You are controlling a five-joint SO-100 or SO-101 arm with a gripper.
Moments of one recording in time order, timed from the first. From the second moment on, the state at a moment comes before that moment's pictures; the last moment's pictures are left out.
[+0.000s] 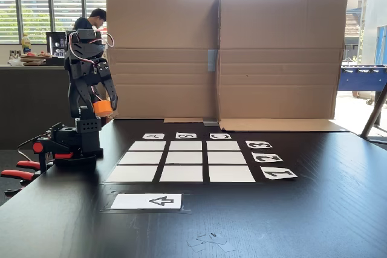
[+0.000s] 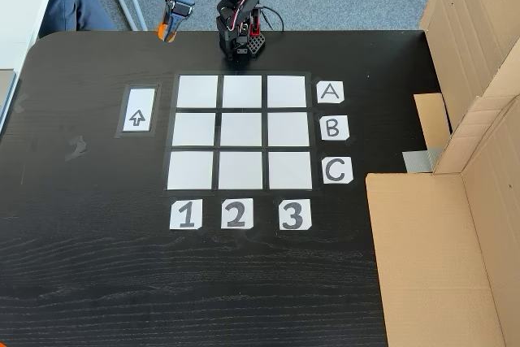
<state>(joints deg) 60.1 138.2 114.2 88.5 7.9</state>
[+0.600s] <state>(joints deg) 48.7 136.1 135.1 86.0 4.0</state>
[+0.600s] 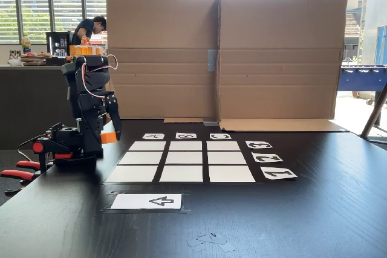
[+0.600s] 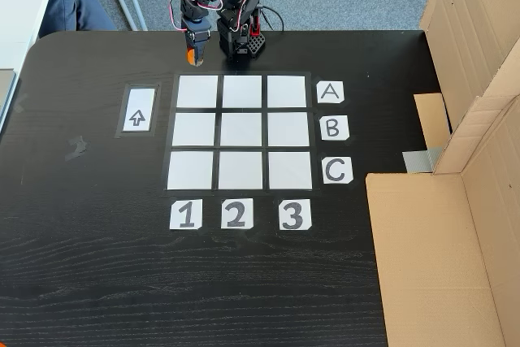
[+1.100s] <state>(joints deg) 41.0 120.4 136.2 72.3 4.0</state>
